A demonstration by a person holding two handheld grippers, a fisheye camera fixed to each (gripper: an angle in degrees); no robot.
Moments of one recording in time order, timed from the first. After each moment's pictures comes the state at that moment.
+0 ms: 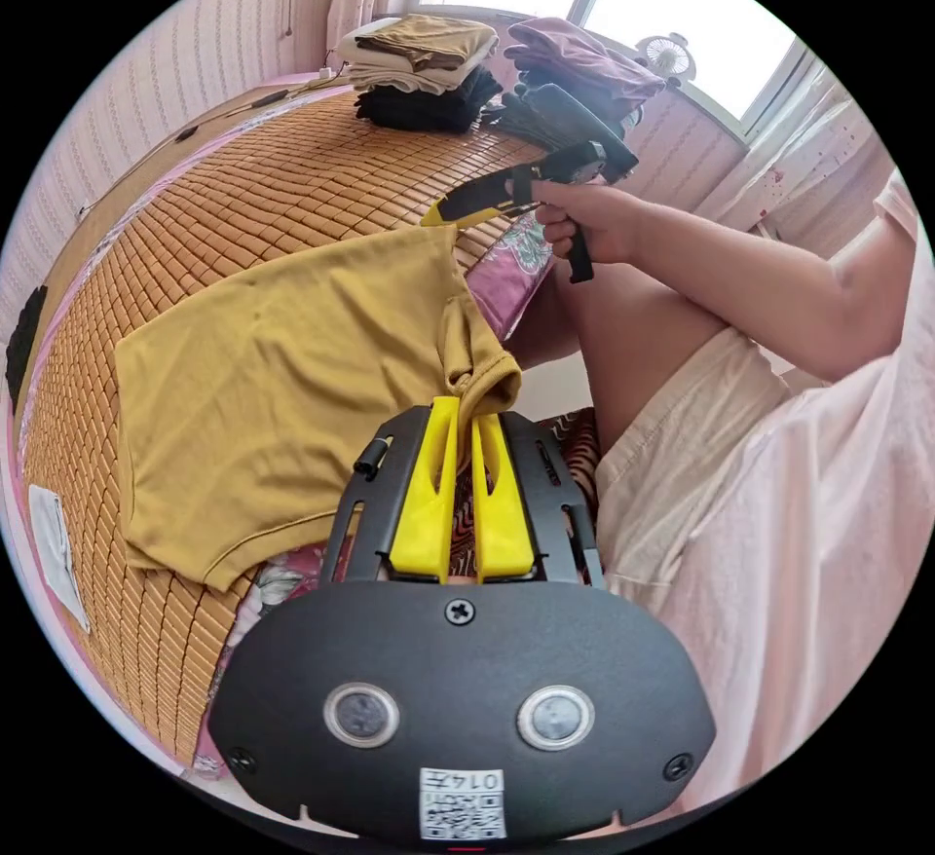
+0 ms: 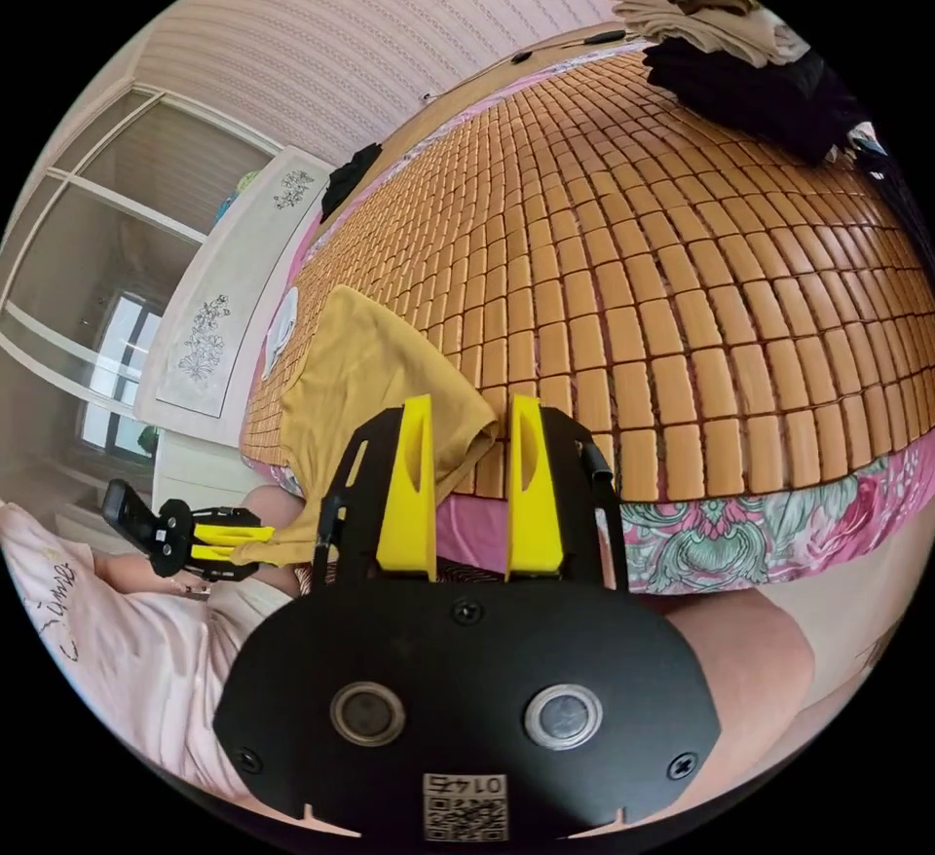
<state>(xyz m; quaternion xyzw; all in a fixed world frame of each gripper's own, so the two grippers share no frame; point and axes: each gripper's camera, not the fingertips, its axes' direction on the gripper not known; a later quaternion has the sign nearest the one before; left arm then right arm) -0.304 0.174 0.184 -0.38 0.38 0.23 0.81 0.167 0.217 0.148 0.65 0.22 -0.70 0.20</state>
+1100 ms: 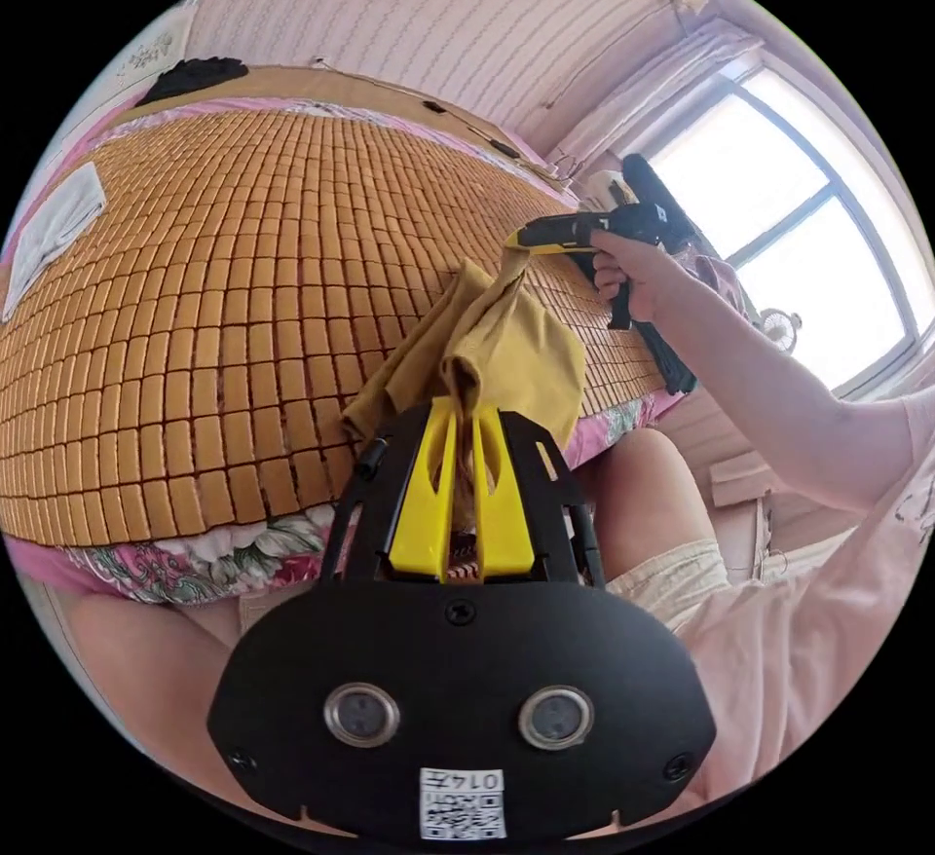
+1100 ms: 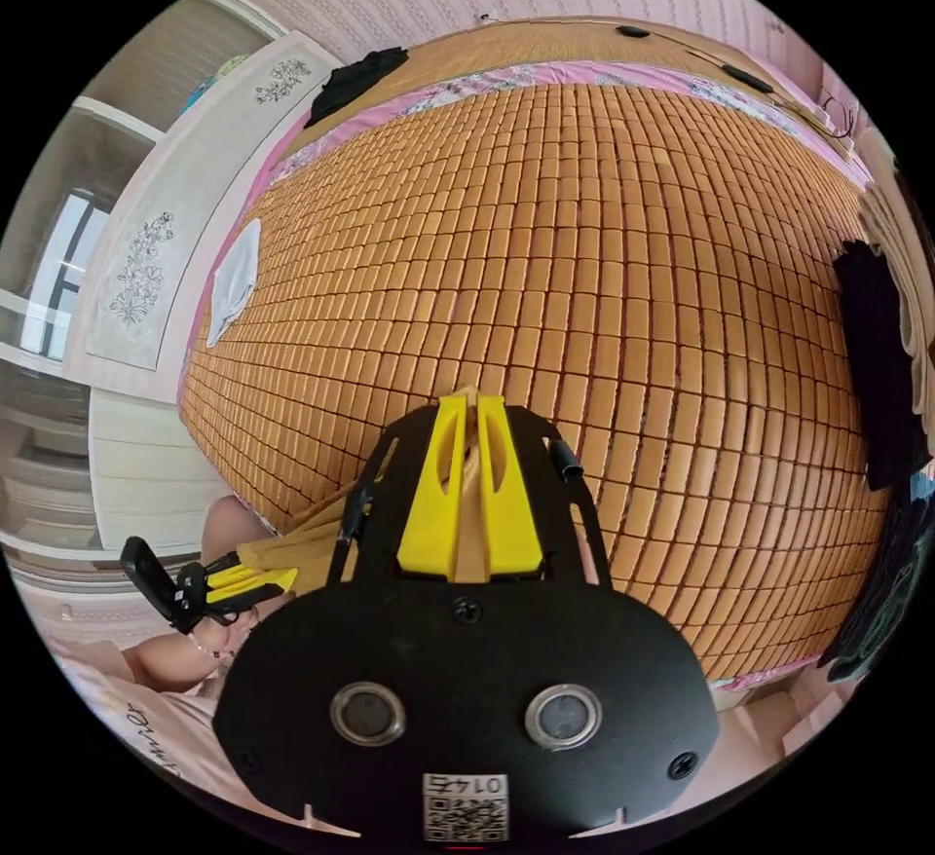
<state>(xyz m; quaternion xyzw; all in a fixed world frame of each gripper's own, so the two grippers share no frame) -0.442 0.133 0.260 -0.36 0.30 -0.13 0.87 0.040 0.322 0.273 0.68 0.38 -0.60 0.19</state>
